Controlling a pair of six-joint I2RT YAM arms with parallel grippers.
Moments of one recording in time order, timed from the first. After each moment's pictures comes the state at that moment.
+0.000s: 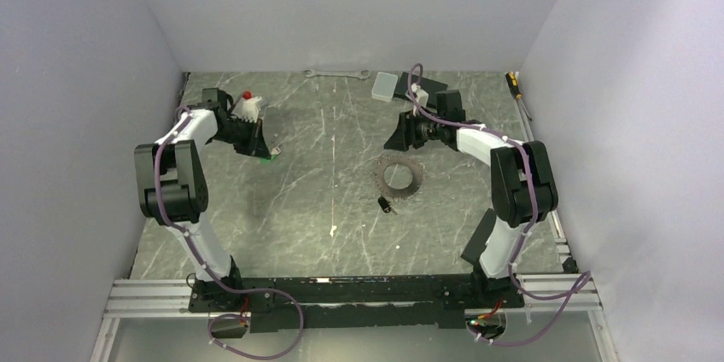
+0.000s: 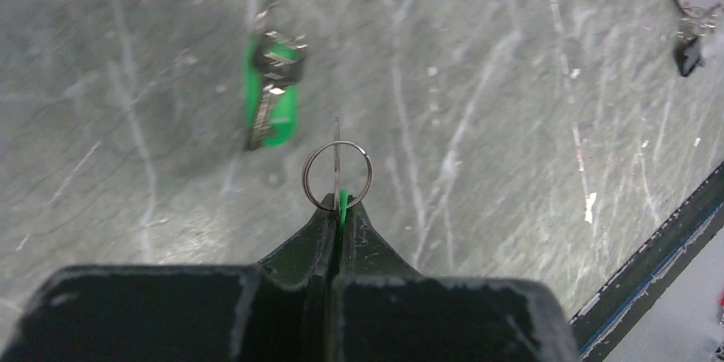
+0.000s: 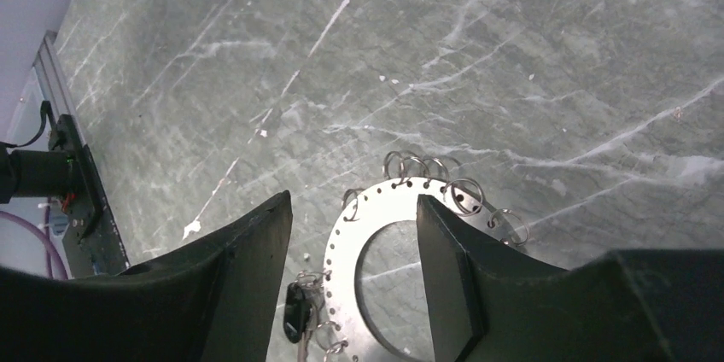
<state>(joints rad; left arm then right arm) 0.14 1.87 1.32 -0.74 0.68 0.40 0.21 1.81 1.13 -0.06 -0.82 0.06</state>
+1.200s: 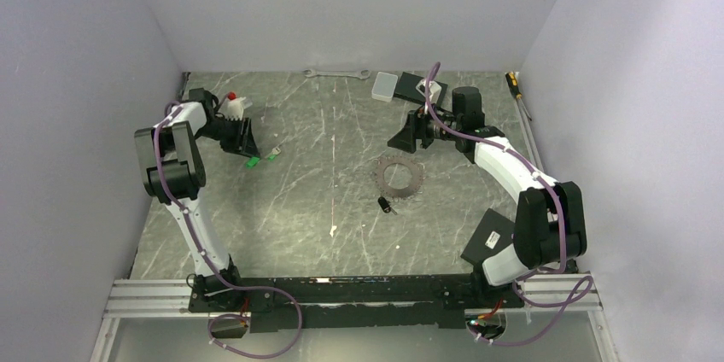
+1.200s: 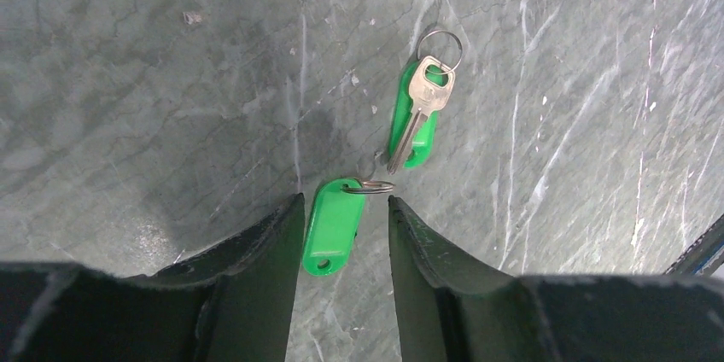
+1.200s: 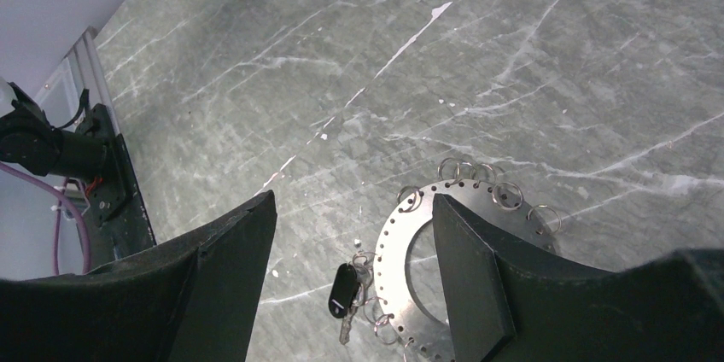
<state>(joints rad) 0.23 2.09 1.51 -0.79 0.66 0.44 0.21 1.51 1.03 -0.08 -0.85 0.04</state>
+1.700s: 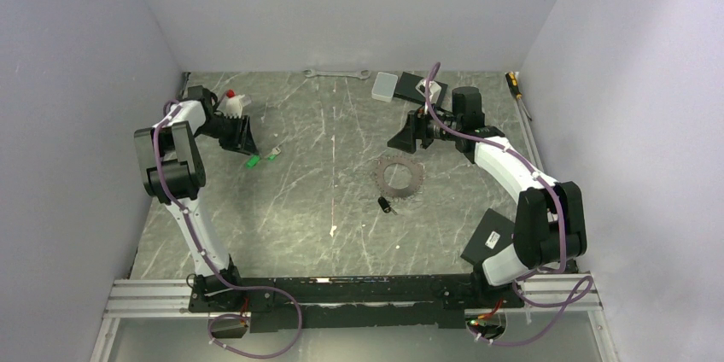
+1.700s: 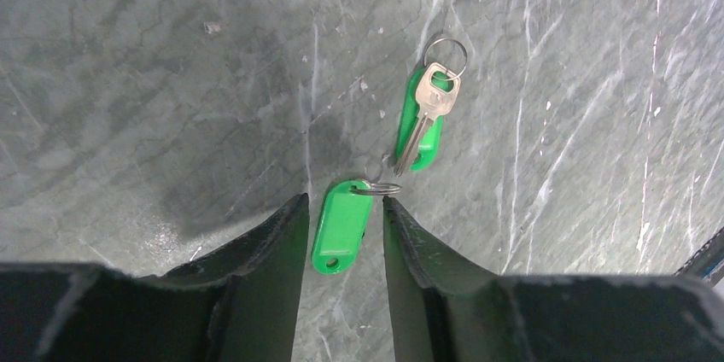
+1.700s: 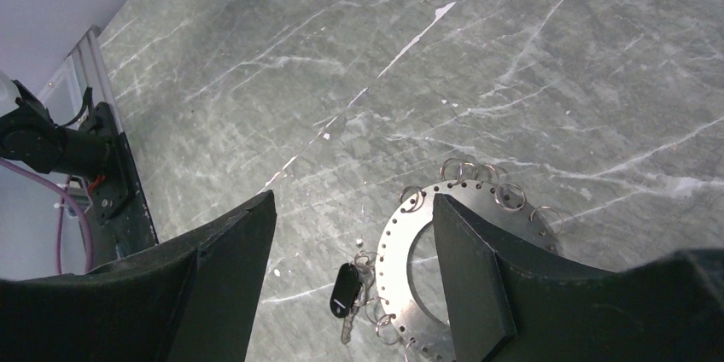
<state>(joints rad) 0.23 2.09 1.53 -0.79 0.65 0.44 0.21 1.51 1.03 -0.08 -0.86 0.04</state>
